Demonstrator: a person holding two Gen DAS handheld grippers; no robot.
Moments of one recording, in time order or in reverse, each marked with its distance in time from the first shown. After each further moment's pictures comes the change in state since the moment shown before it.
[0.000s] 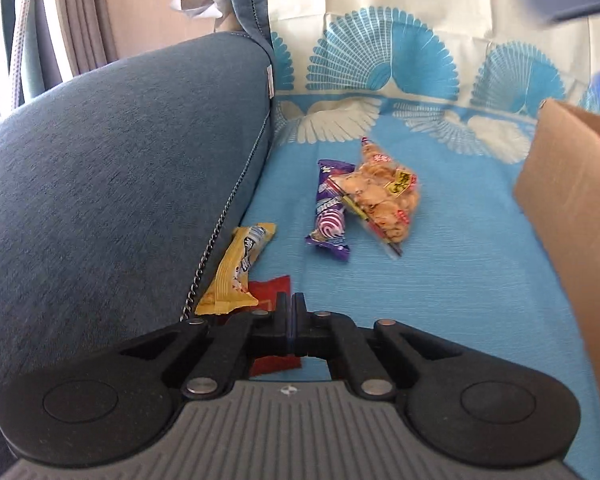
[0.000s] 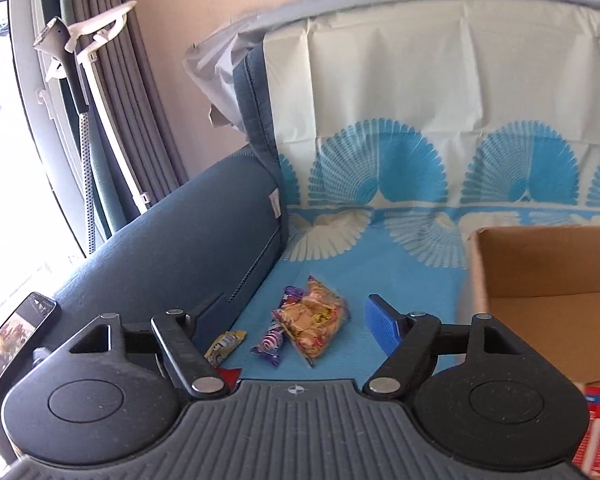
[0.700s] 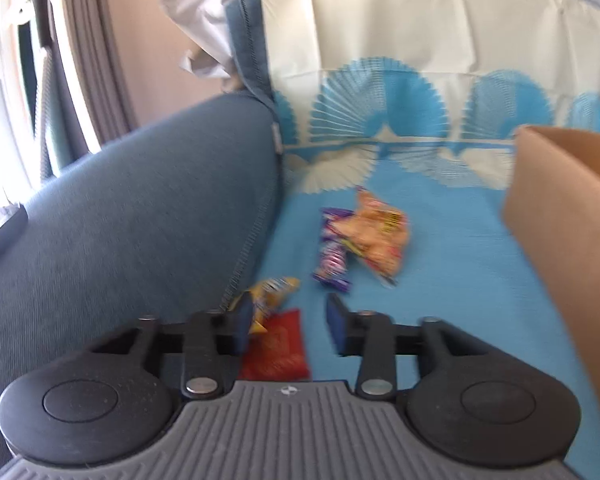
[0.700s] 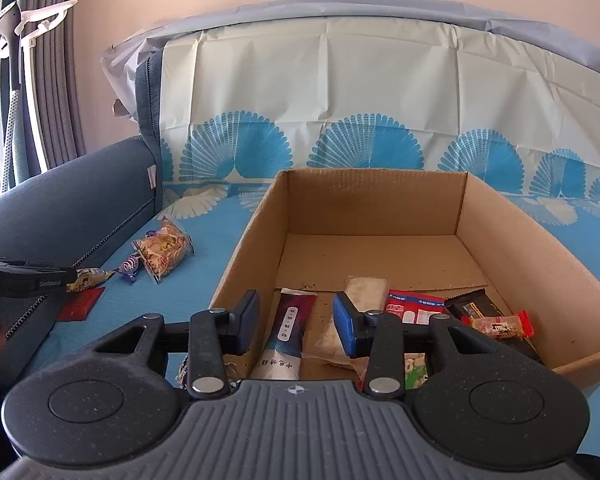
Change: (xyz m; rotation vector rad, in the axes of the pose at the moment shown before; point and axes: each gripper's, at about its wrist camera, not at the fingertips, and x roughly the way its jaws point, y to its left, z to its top) left arm -0.034 -0.023 -0.003 0.099 -0.173 0.127; right arm -0.128 -0.075 -0.124 -0.052 -0.124 -0.334
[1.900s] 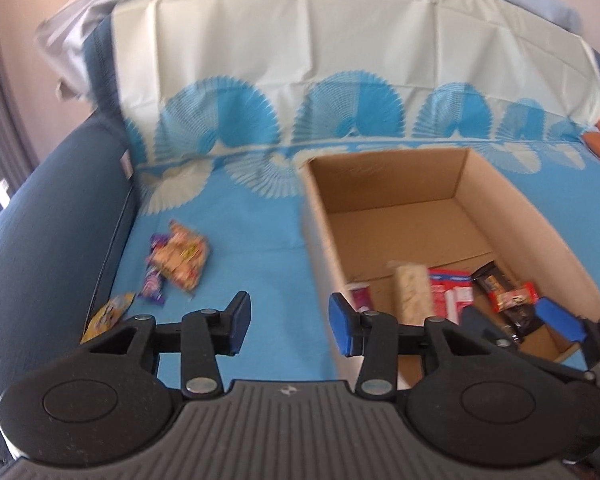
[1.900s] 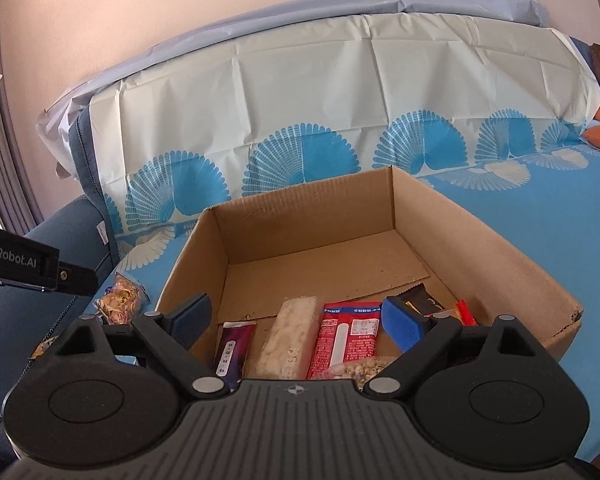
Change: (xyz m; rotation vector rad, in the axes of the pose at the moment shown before) left arm -0.127 -0.104 0.087 0.056 0.167 -0.338; right arm -0.012 -0.054 0.015 0.216 -0.032 -0.095
